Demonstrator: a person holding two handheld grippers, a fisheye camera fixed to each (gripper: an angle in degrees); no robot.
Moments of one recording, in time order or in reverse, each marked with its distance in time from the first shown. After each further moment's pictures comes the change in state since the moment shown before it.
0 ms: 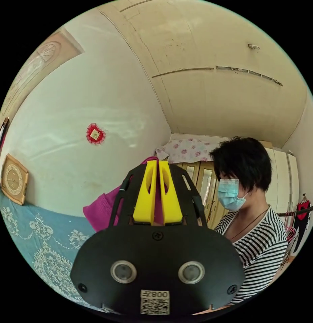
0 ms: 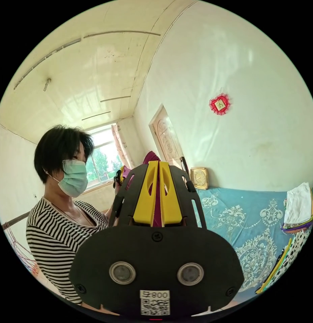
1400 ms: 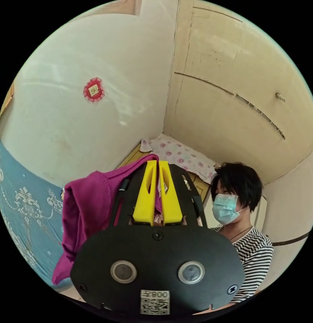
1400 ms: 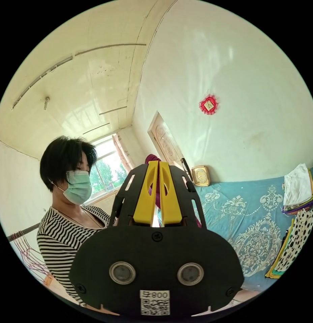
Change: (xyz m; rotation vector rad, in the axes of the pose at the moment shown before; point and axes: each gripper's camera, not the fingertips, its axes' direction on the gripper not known) left arm 0.147 0.057 0.192 0.012 0.290 -0.332; right arm 0.062 -0.102 -0.289 0.058 -0.064 0.085
